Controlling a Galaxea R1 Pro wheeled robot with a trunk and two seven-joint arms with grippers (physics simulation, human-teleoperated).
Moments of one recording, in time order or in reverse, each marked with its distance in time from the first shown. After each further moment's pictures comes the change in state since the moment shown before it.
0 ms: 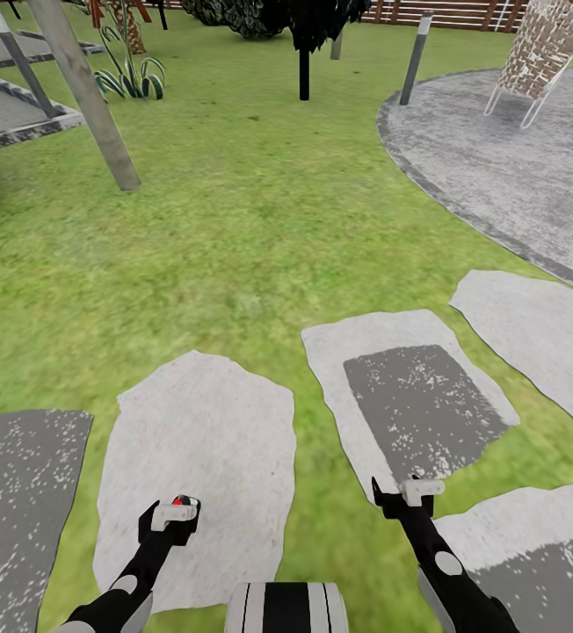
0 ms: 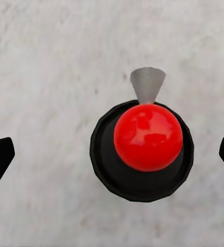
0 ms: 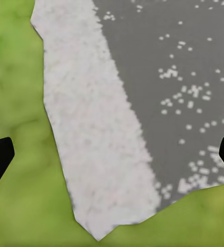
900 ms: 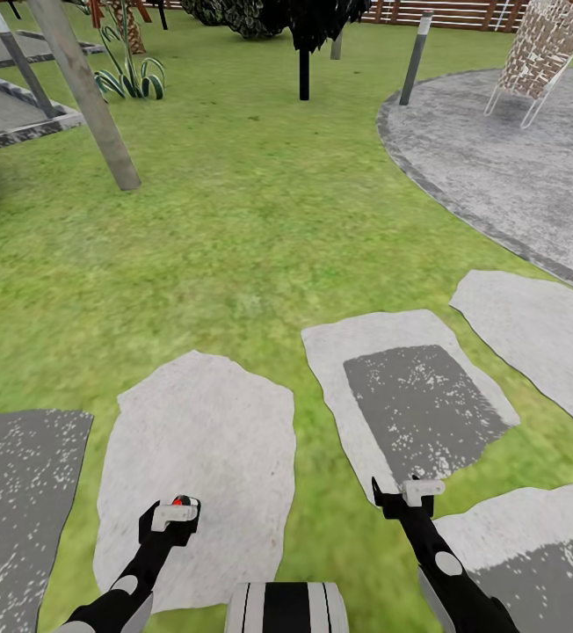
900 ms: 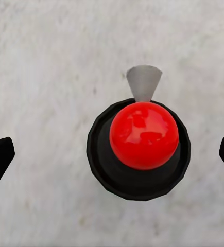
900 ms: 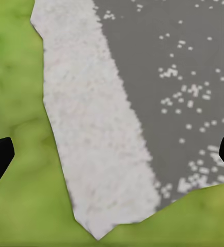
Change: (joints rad) left arm 0.000 -0.001 0.000 0.002 -0.001 0.000 0.000; right arm 0.000 0.000 0.000 0.001 0.001 0.000 0.000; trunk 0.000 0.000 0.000
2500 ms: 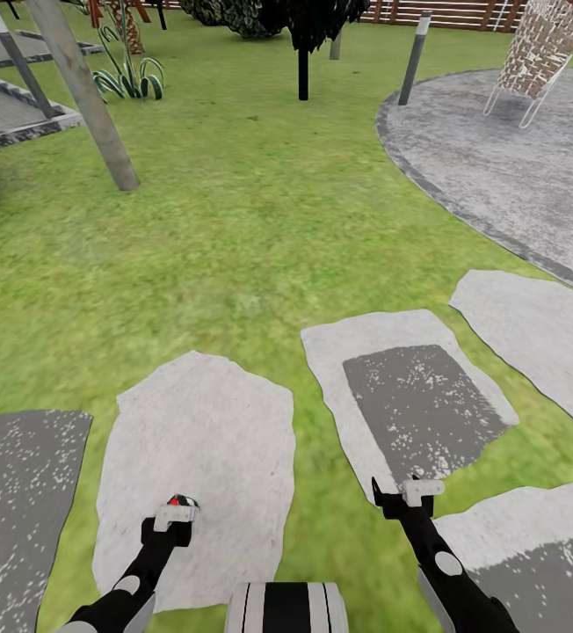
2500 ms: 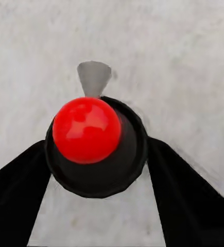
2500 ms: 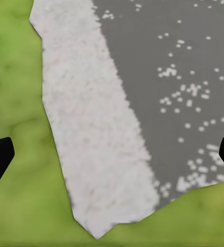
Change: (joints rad) left arm 0.000 -0.006 -0.004 0.000 -0.005 0.002 -0.001; right arm 0.000 0.000 0.000 0.000 0.000 0.000 0.000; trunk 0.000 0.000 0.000
